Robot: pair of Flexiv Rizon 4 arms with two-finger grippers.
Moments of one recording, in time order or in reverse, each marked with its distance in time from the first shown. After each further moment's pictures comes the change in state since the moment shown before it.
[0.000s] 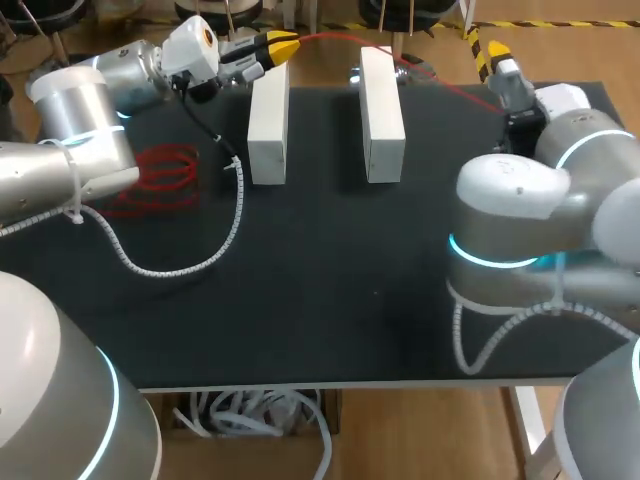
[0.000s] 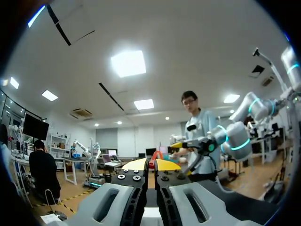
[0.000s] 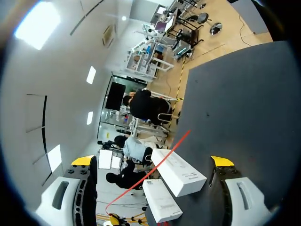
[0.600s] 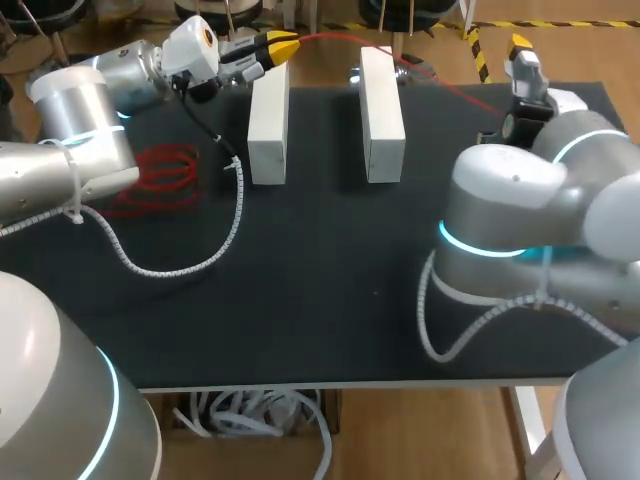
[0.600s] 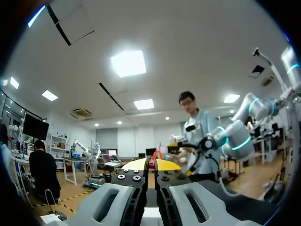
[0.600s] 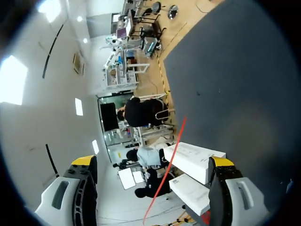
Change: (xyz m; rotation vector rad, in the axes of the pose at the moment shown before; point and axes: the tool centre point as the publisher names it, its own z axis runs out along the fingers) left arm 0.000 0.000 0.000 0.000 0.000 0.000; right arm 0.007 -0.001 0.011 -0.049 -0.004 0.454
